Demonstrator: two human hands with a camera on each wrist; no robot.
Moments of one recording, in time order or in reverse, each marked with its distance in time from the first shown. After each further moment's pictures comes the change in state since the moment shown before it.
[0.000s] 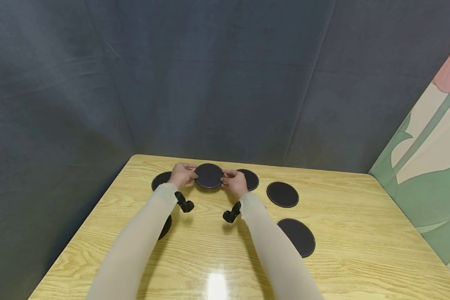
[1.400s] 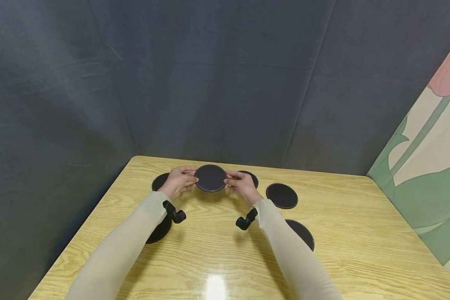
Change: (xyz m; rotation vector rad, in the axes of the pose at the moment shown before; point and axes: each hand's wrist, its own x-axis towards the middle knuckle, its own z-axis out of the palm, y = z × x) left_hand -0.037 0.010 -0.008 -0.213 -0.098 -0.028; right_hand -0.031 -0.025 -0.027 0.189 -0.186 0.051
